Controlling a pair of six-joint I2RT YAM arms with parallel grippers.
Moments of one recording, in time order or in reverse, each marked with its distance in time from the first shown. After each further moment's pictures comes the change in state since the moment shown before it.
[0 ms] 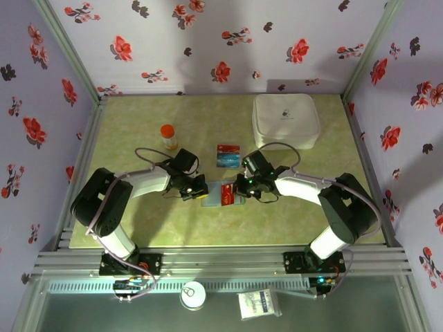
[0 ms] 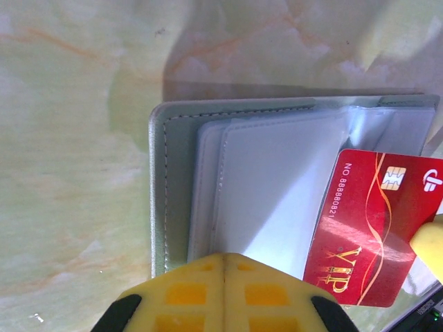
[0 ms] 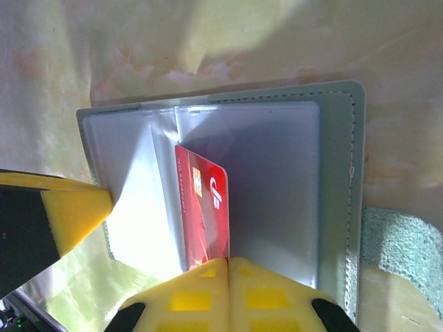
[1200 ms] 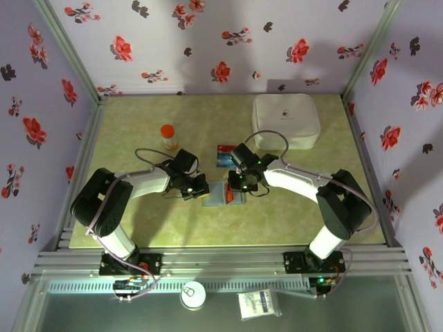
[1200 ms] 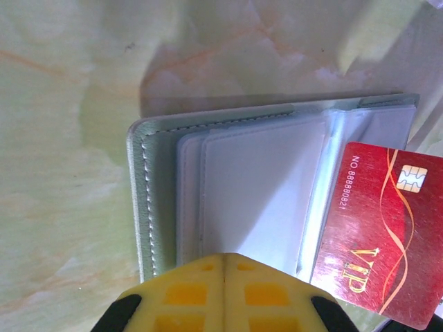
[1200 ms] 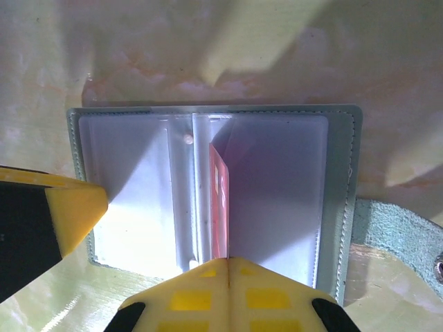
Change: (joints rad) left arm 0.000 0.000 -0.016 0.056 0.019 0.000; right arm 0.102 0.058 0.248 -0.323 0.206 -0.079
